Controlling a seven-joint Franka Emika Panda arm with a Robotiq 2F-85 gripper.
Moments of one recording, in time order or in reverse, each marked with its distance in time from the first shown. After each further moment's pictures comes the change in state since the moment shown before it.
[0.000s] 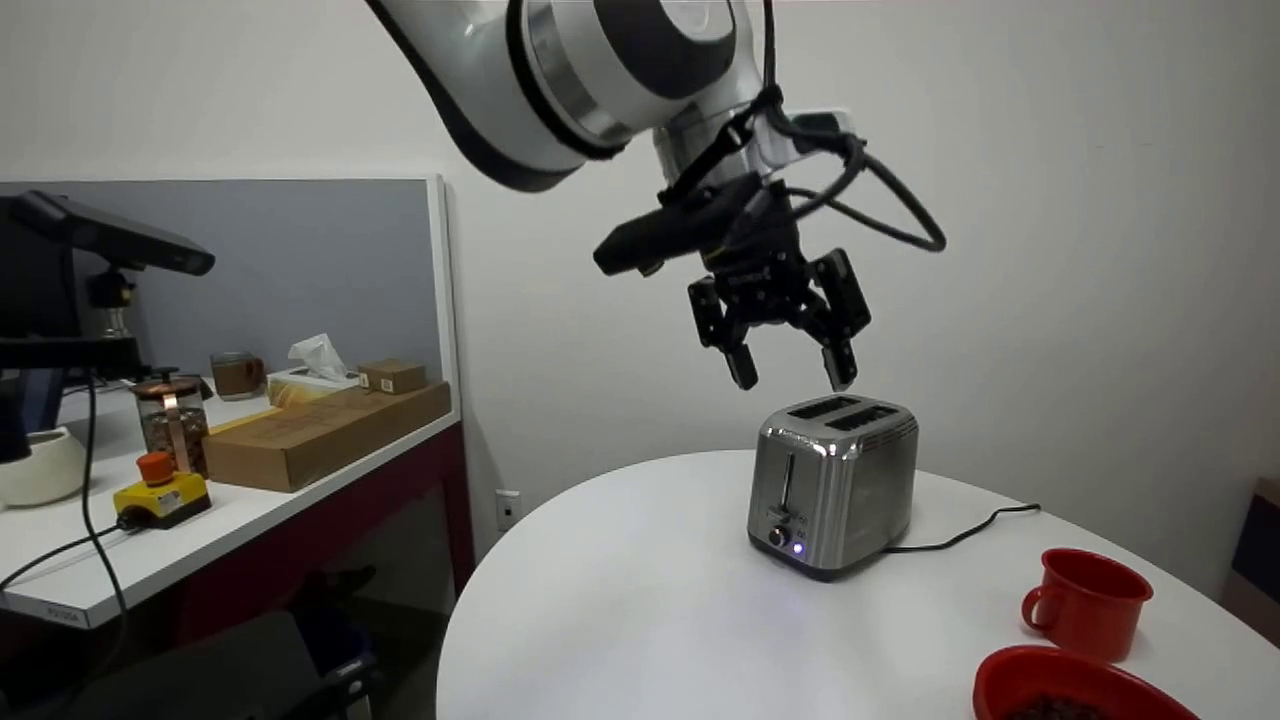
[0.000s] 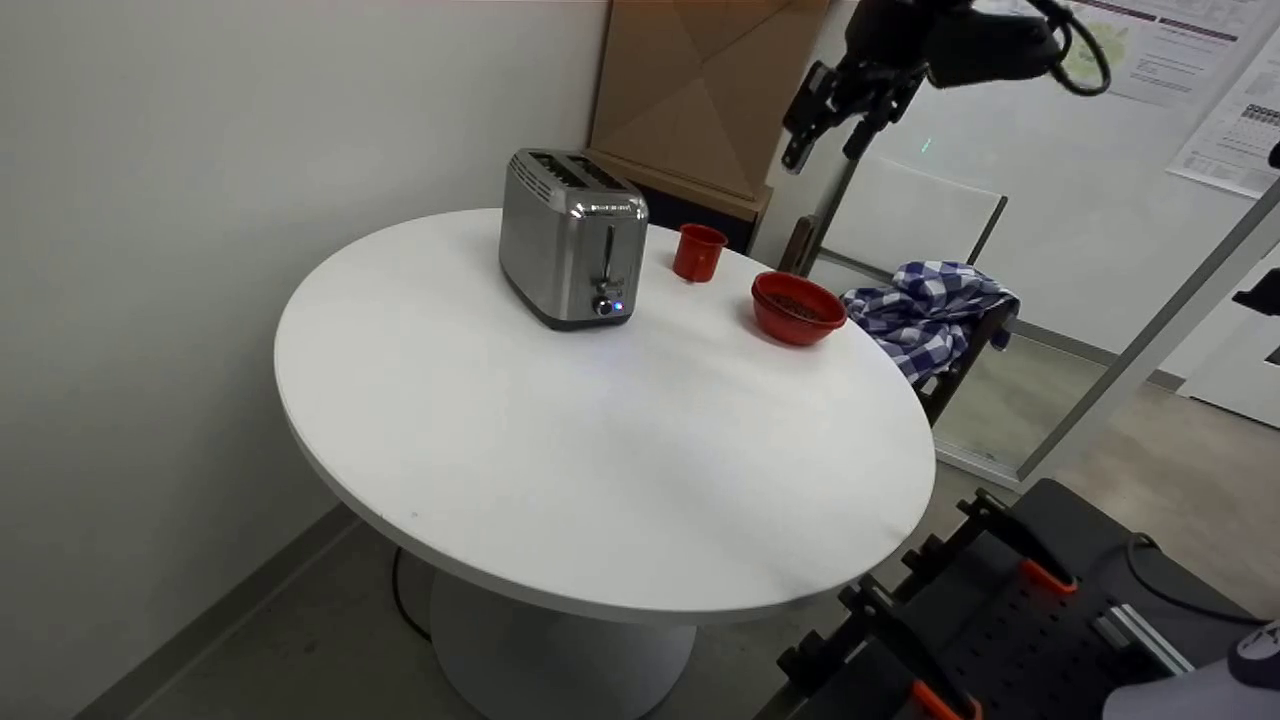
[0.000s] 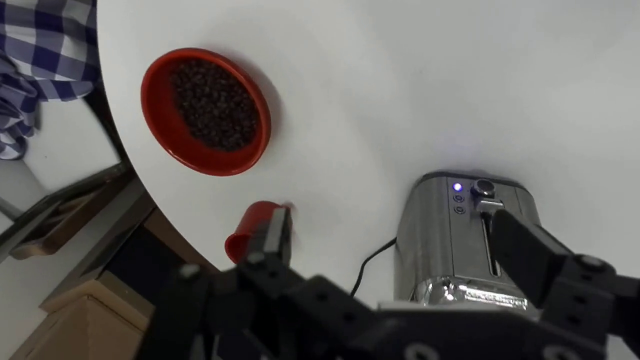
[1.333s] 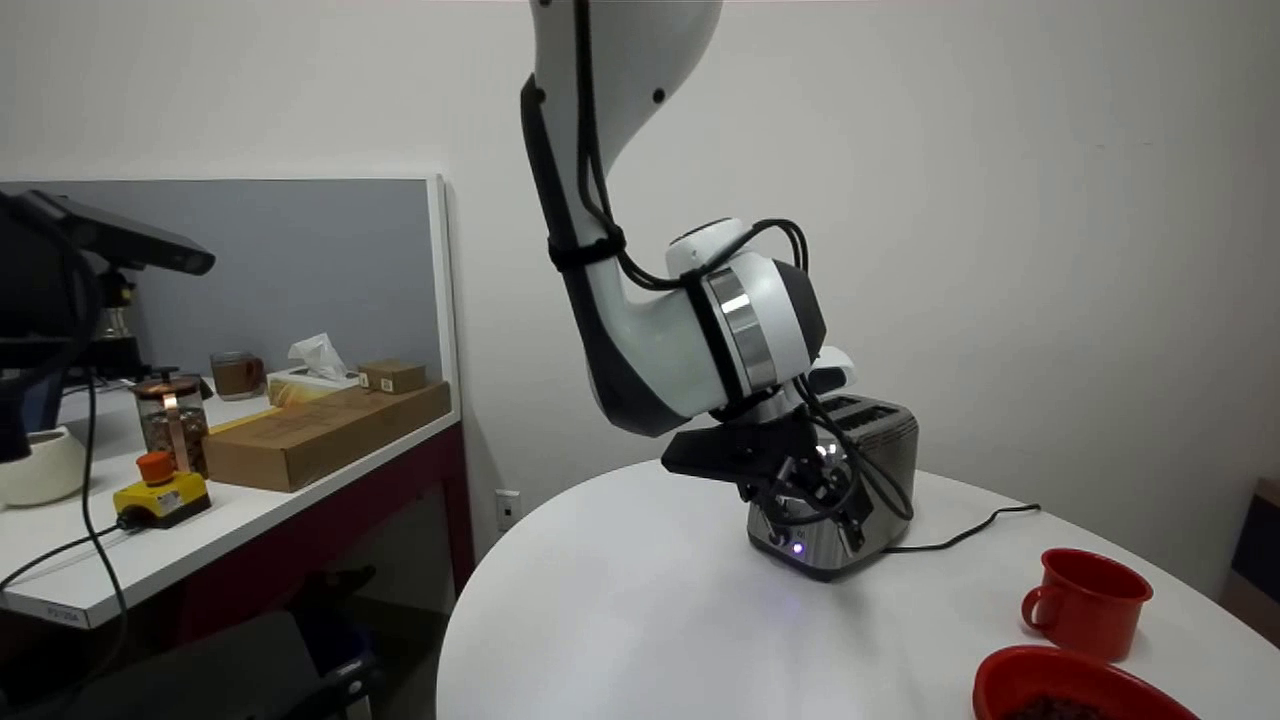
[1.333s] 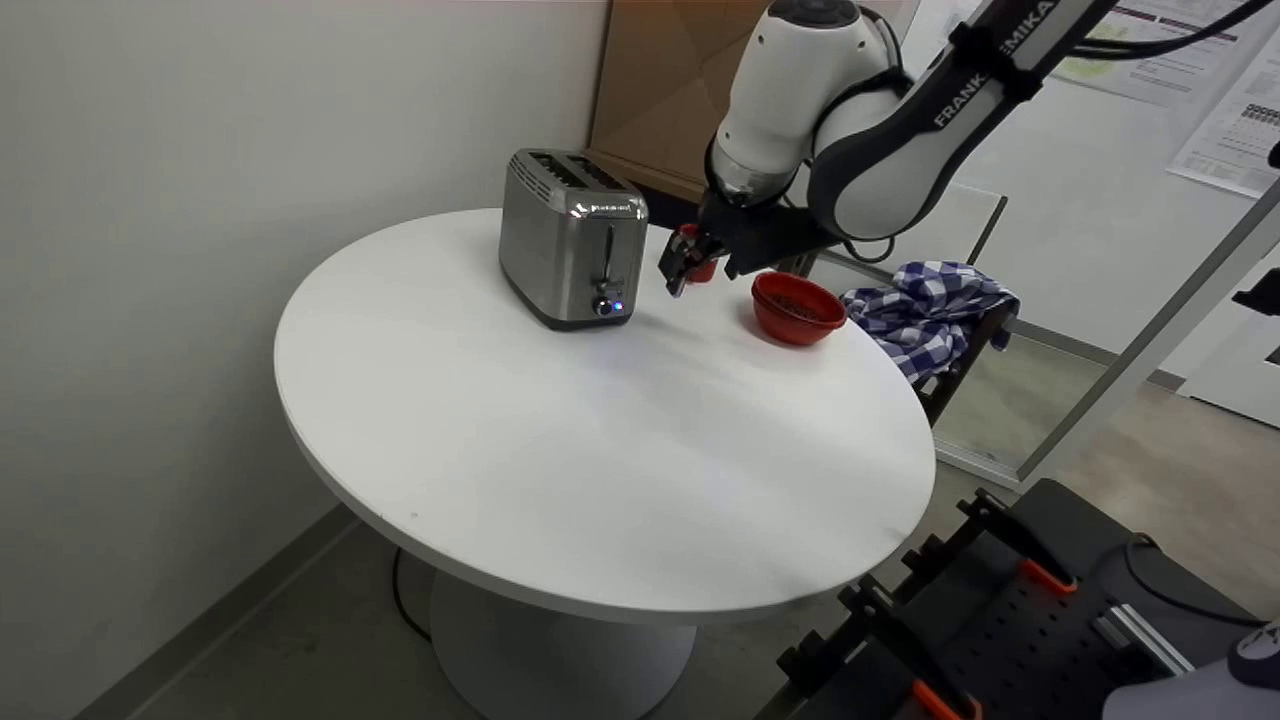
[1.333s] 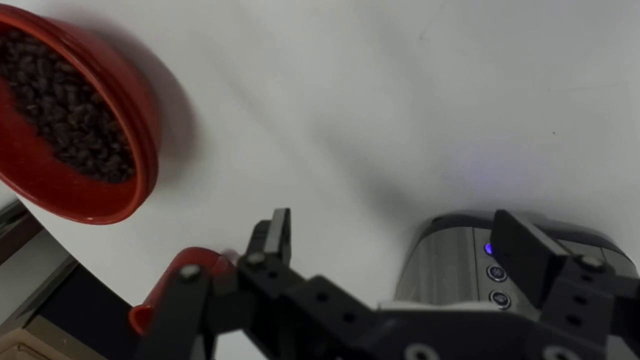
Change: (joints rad) arm 0.013 0.661 -0.021 0.373 -0.600 0.228 0.653
